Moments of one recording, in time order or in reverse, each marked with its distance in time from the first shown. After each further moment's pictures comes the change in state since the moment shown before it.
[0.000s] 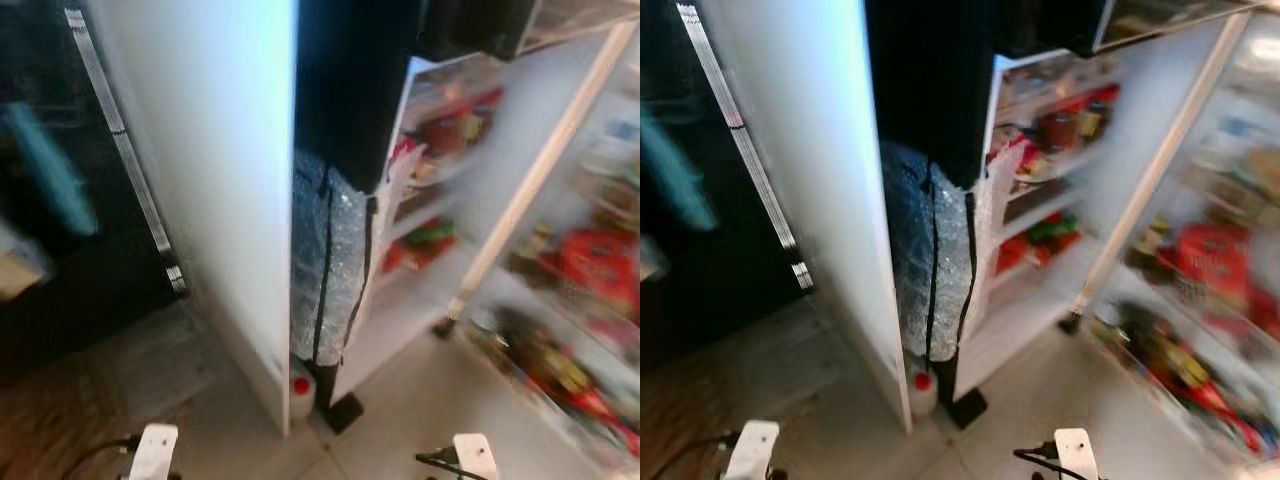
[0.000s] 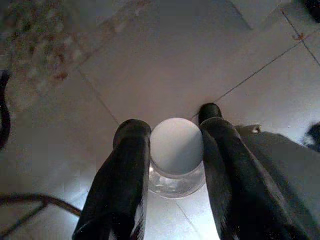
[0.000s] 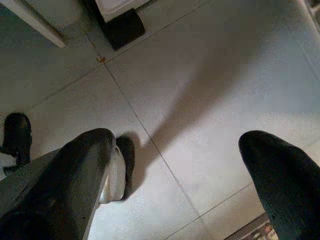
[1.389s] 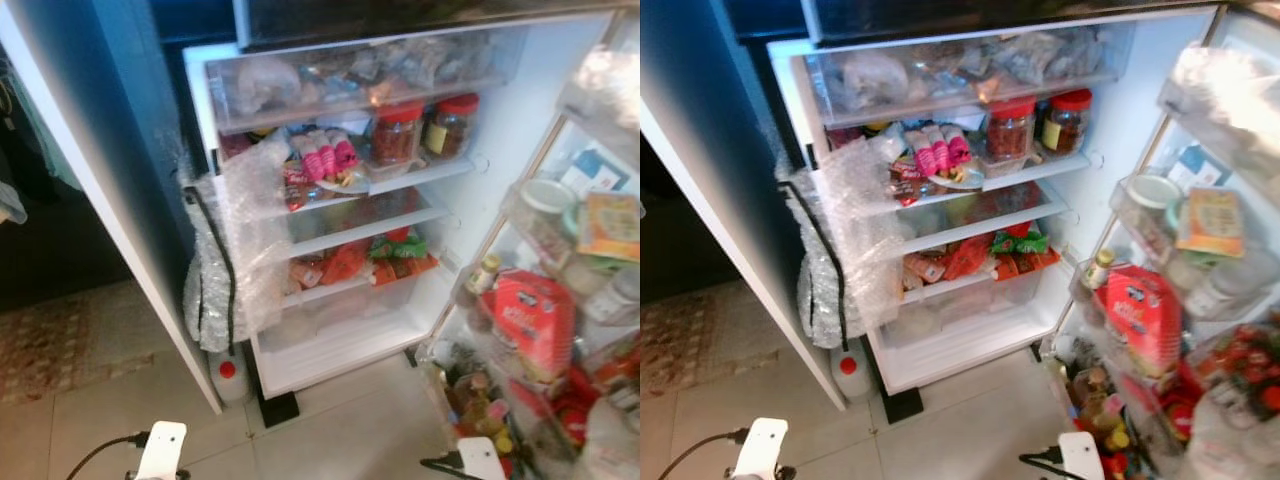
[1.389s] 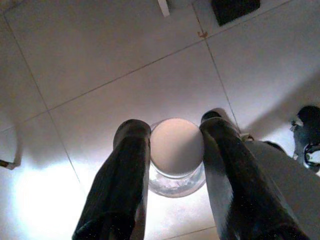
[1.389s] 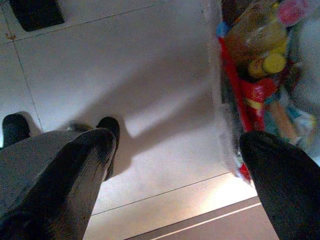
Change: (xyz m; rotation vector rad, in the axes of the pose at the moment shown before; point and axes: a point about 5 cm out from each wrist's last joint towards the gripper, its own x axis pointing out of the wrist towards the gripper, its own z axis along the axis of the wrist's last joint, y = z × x) left arm 0.001 -0.009 0.002 0.006 -0.004 -0.022; right arm -0.002 -0.009 -0.003 -0.027 0.011 -0.016
